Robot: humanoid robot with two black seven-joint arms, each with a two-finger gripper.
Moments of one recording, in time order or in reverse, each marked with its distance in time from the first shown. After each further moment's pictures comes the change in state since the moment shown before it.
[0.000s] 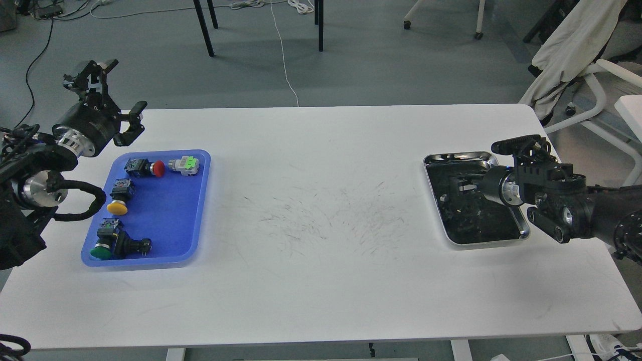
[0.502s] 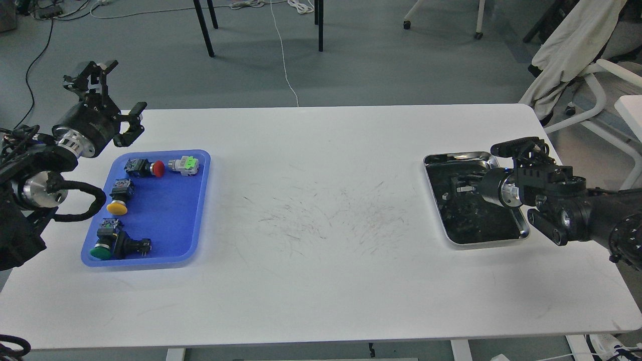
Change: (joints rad) left arm 0.003 0.000 0.000 0.000 0.000 0.002 -0.001; right arm -0.026 0.017 -0.002 -0.046 0.000 -0.003 0.059
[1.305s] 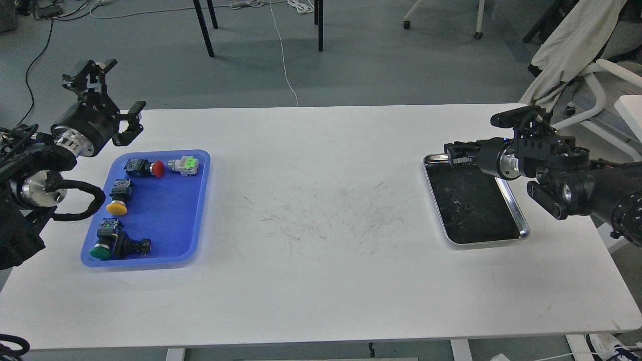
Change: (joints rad) left arm -0.005 0.014 -0.001 -0.002 -0.001 0.001 0.002; right arm 0.140 0.035 0.008 -0.013 0.002 -0.029 0.029
